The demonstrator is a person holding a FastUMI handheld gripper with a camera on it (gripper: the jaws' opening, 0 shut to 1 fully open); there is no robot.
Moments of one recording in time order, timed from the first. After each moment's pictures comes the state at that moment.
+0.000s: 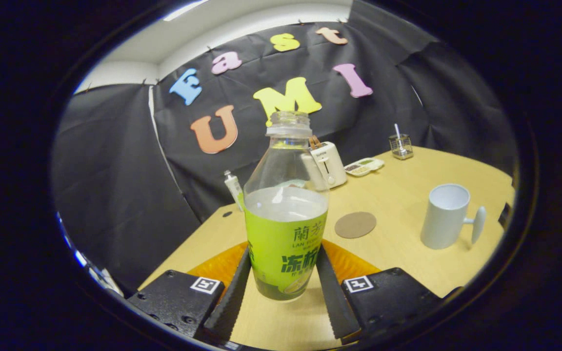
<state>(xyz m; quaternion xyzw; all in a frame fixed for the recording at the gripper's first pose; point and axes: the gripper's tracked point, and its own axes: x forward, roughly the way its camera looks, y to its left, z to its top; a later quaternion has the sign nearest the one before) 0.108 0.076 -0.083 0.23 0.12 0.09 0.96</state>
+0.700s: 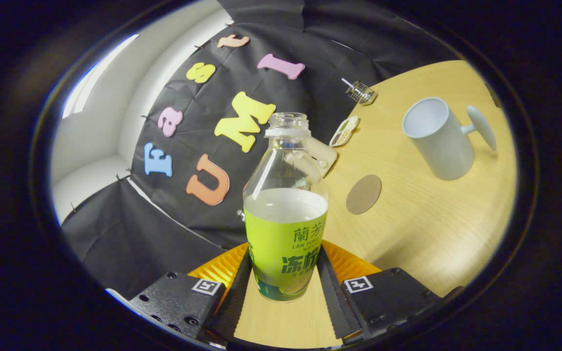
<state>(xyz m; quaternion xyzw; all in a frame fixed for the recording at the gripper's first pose) 0.112 0.058 -0.068 0.50 0.10 0.13 0.85</state>
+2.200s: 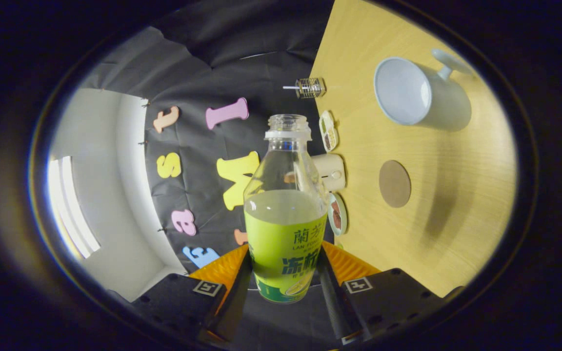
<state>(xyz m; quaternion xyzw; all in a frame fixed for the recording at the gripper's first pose) 0.149 -0.002 0.019 0.76 0.02 0.14 0.64</state>
